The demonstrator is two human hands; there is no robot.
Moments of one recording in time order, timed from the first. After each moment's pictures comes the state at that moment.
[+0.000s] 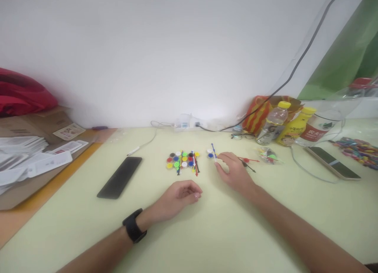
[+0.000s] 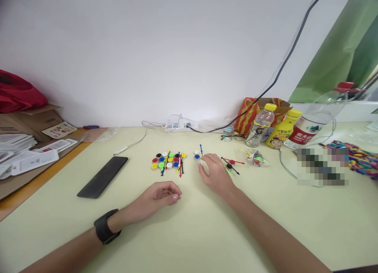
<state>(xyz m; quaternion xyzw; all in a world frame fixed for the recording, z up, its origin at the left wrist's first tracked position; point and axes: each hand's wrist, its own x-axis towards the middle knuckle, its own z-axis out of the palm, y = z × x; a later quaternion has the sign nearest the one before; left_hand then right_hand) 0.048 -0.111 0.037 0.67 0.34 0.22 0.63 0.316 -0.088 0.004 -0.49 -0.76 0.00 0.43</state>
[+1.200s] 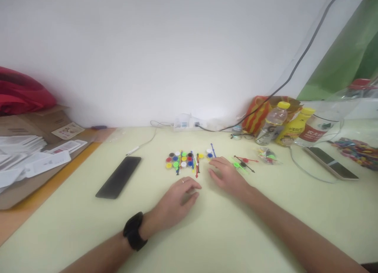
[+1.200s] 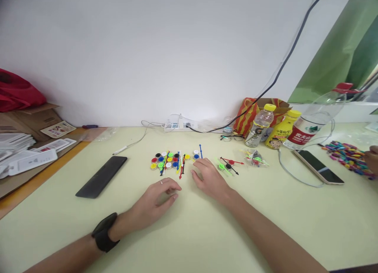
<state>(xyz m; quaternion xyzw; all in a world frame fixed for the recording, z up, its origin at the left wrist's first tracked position) 0.051 -0.119 0.037 0.82 0.34 0.27 0.38 0.304 -0.090 0.001 -0.46 -0.80 0.07 0.38</state>
